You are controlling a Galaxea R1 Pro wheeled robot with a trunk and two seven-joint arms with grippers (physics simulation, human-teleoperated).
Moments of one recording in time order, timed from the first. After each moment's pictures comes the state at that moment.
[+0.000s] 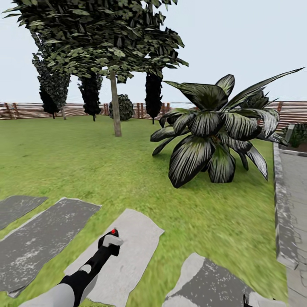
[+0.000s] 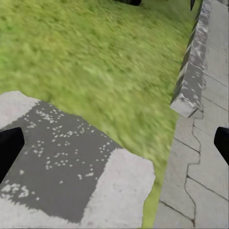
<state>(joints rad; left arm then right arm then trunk) -0.64 0.01 -0.02 -0.15 -0.16 -0.56 -0.17 -0.20 -0.23 0.20 -0.37 -0.15 -0.51 -0.34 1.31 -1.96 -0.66</state>
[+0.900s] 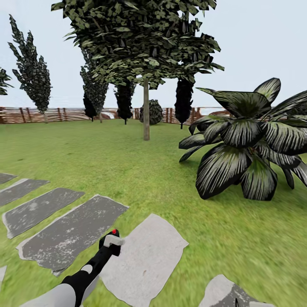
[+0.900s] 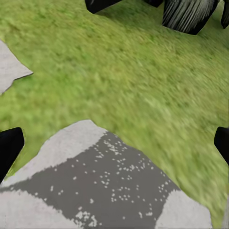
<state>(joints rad) -0.64 0.00 -0.02 -0.15 -0.16 -0.56 -0.16 -0.20 -0.18 0.22 -0.33 -0.15 -0.51 -0.34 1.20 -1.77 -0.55</state>
